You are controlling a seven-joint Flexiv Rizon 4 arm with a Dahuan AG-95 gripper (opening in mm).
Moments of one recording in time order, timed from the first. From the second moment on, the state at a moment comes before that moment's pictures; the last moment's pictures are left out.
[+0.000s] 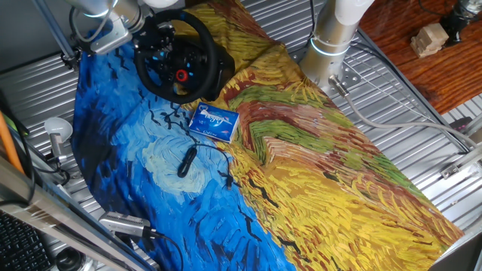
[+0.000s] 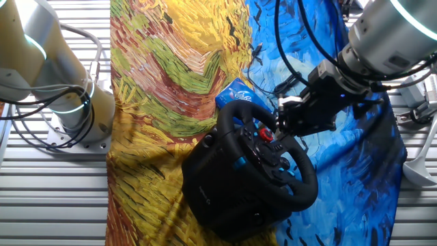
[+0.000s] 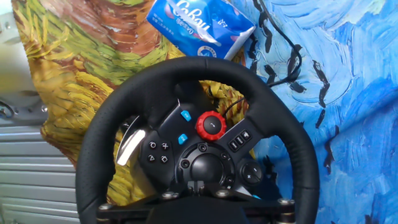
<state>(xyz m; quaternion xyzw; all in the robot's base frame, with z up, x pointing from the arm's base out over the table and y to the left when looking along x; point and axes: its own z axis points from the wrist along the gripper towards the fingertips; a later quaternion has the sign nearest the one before) 0.488 -0.140 0.229 0.65 -0.73 -0.06 0.22</state>
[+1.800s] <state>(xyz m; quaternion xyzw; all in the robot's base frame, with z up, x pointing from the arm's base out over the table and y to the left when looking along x) 0.424 -0.163 0.271 0.82 -0.52 -0.11 0.20</state>
